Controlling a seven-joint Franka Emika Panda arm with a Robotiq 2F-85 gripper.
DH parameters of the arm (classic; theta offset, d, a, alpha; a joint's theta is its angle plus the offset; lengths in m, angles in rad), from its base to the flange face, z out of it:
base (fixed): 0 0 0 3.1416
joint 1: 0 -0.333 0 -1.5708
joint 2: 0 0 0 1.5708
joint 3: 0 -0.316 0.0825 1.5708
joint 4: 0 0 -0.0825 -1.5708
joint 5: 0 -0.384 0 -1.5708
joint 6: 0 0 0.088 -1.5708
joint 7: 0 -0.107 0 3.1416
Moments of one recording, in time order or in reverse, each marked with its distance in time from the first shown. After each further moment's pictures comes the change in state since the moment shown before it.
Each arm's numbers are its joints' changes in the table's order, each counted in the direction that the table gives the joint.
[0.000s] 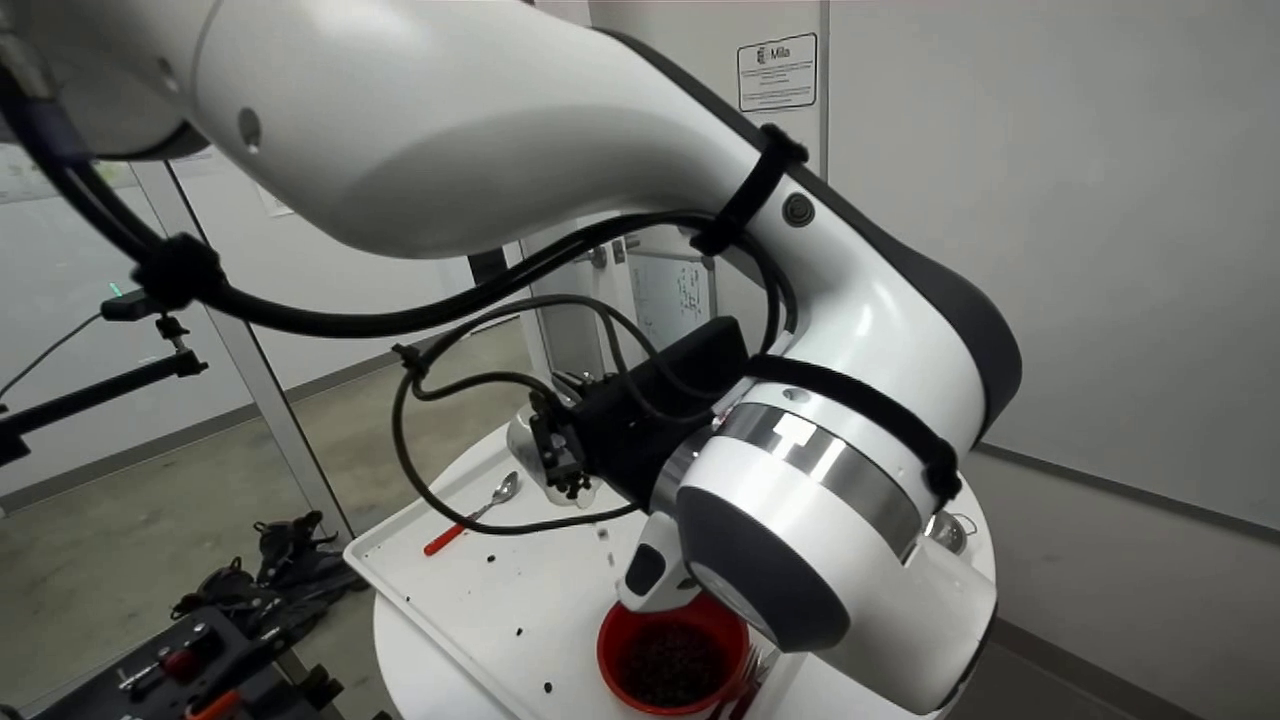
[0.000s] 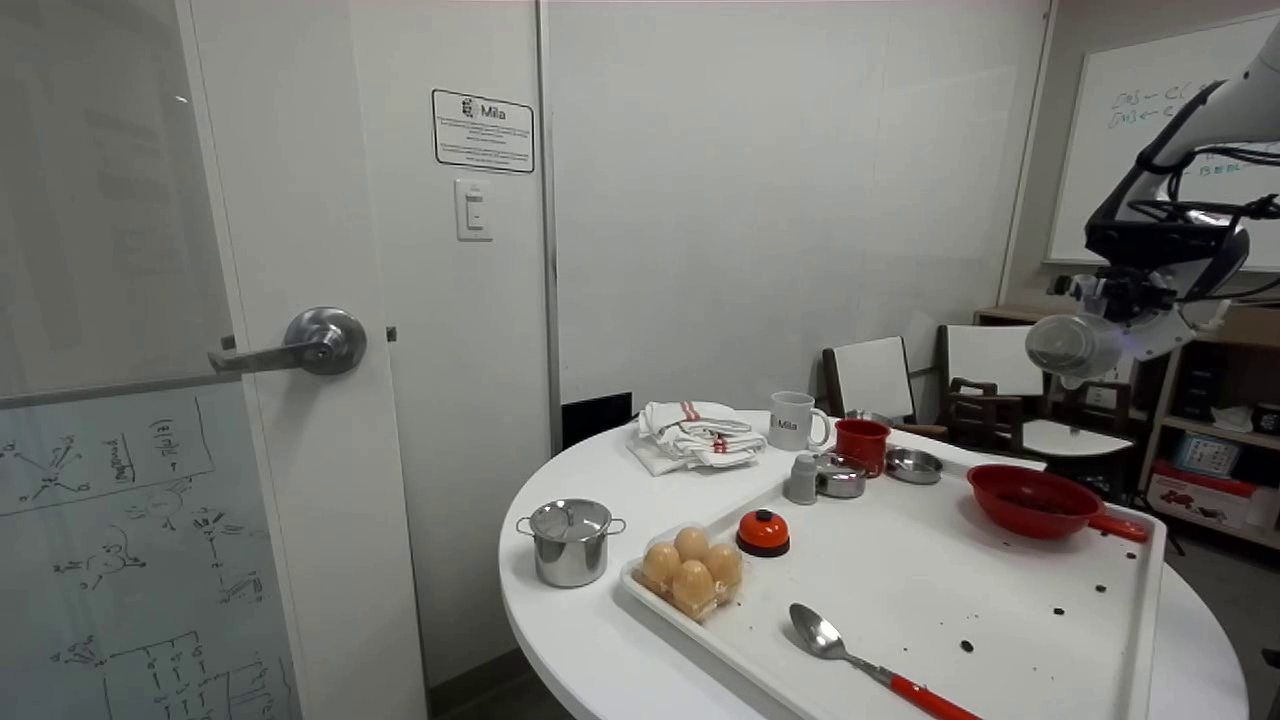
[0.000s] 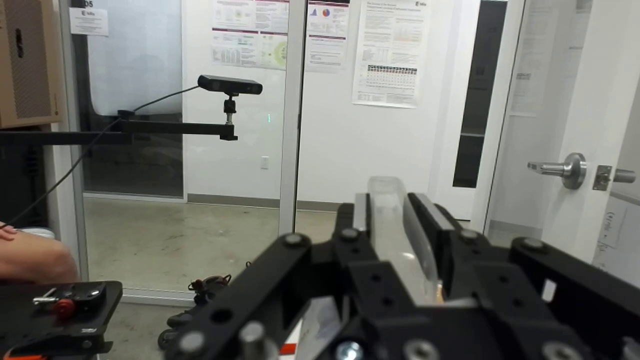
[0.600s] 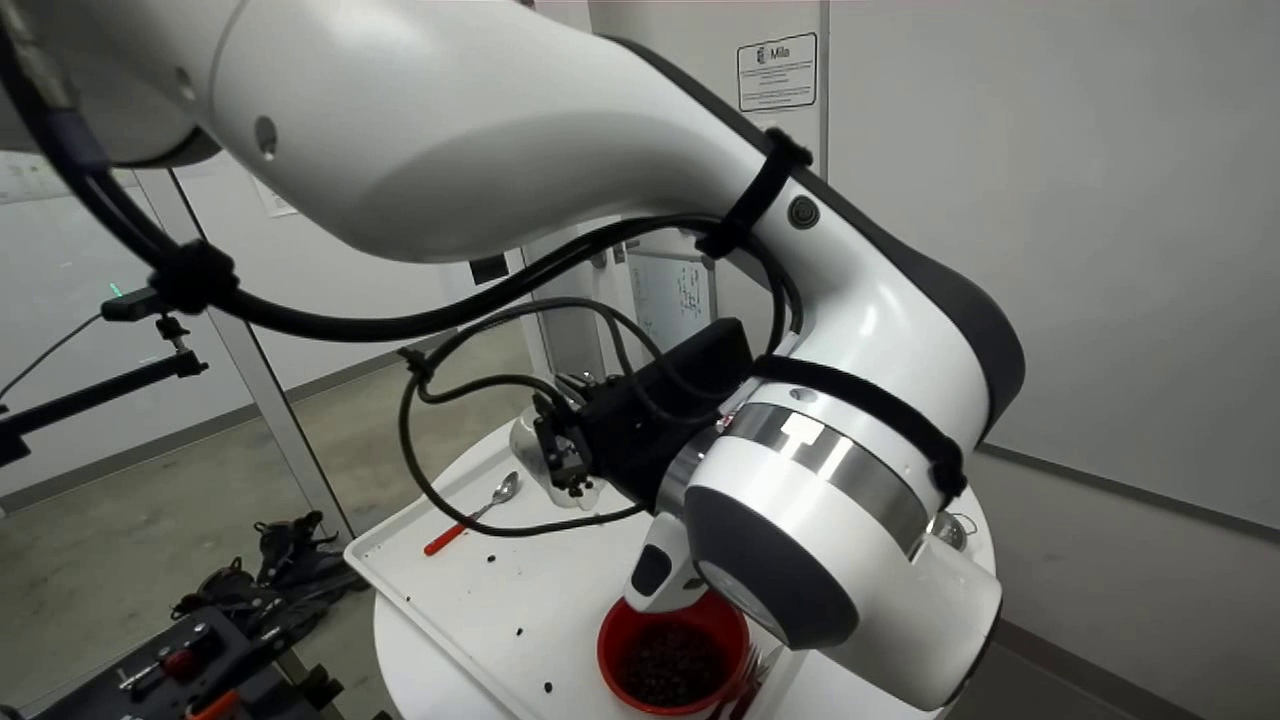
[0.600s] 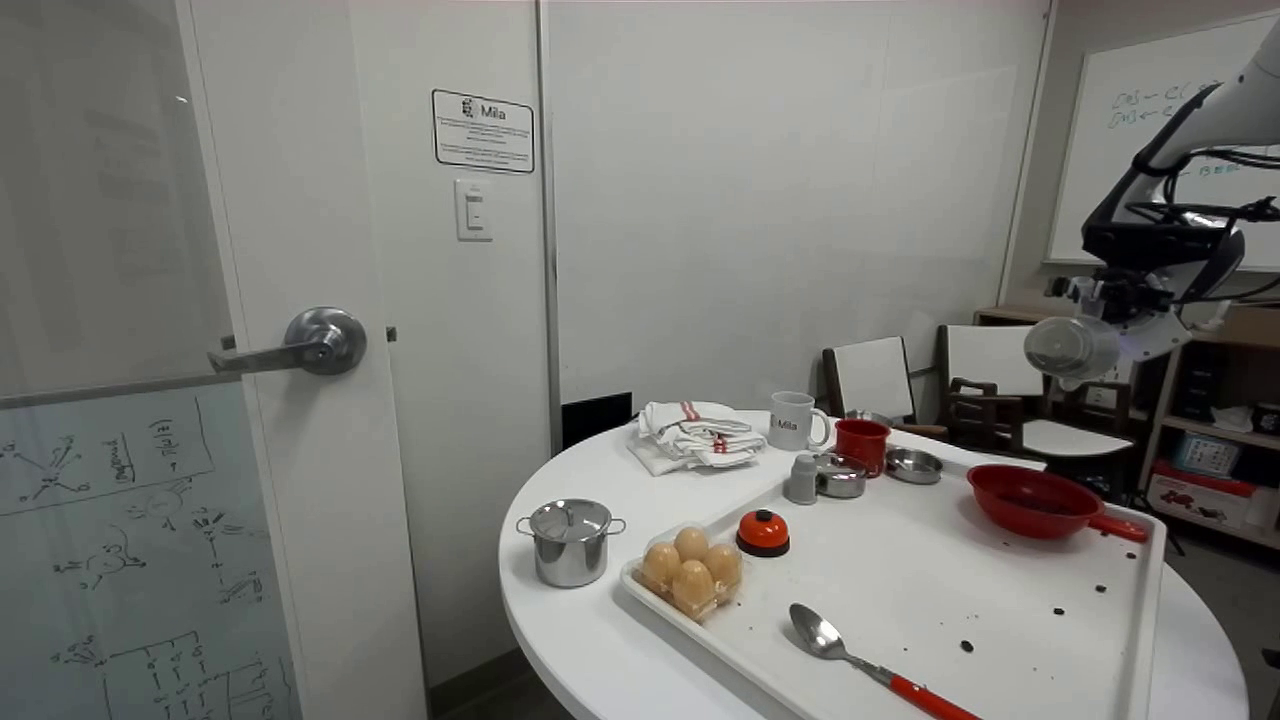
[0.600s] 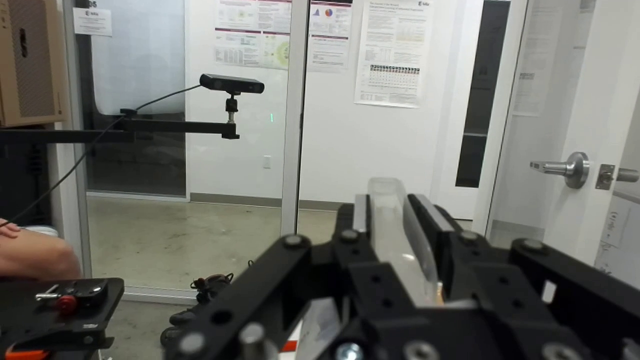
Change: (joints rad) arm -0.005 -0.013 0.003 -0.016 0.001 0.000 0.001
